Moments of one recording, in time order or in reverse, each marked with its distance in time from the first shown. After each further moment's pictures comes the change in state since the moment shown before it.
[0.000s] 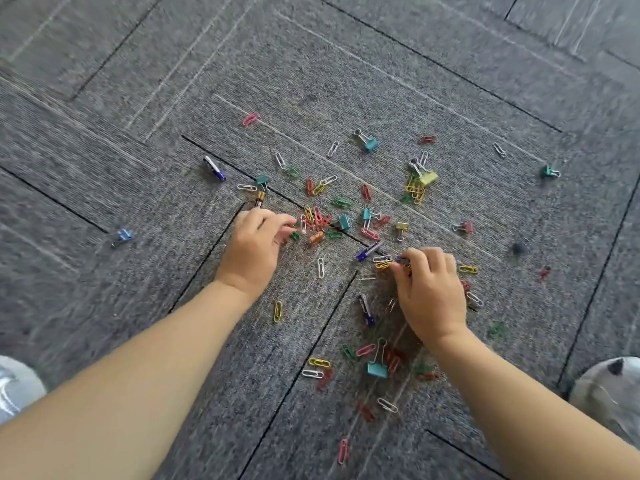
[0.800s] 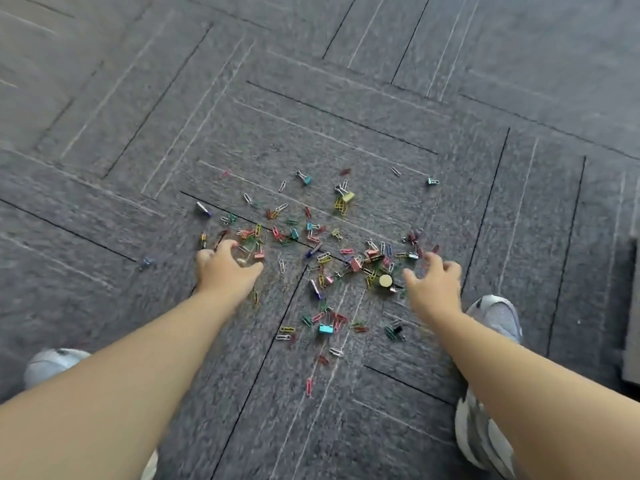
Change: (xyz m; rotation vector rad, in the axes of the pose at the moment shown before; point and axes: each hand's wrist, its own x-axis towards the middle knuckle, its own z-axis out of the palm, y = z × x) left_hand -0.007 0.125 -0.109 -0.047 -0.298 -0.860; right_hand -0.026 0.038 -0.164 0.371 -0.399 0.917
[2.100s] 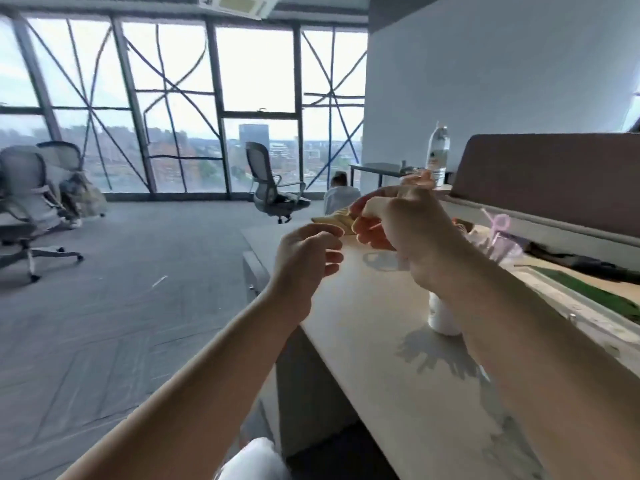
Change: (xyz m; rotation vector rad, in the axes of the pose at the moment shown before) left_hand -0.912 0.285 -0.134 -0.776 -0.886 1.267; right_hand -0.704 0.239 -0.628 0.861 0.880 -0.477
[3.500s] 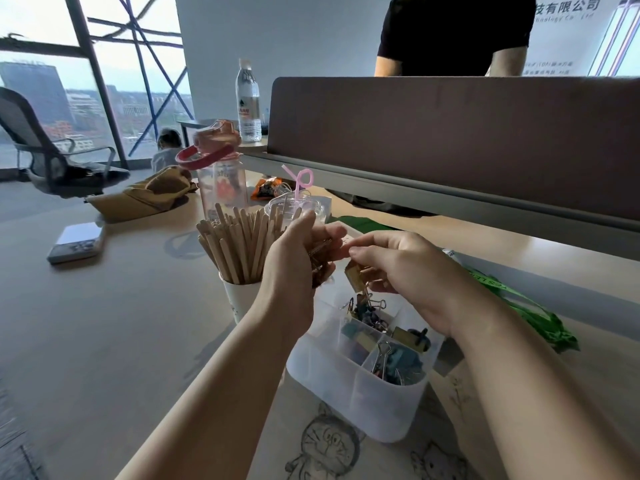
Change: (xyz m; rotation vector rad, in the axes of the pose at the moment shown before) left_hand 0.001 -0.075 0.225 -0.322 -0.485 -0.323; right_hand -0.030 0.119 -0.195 -0.279 0.236 0.316
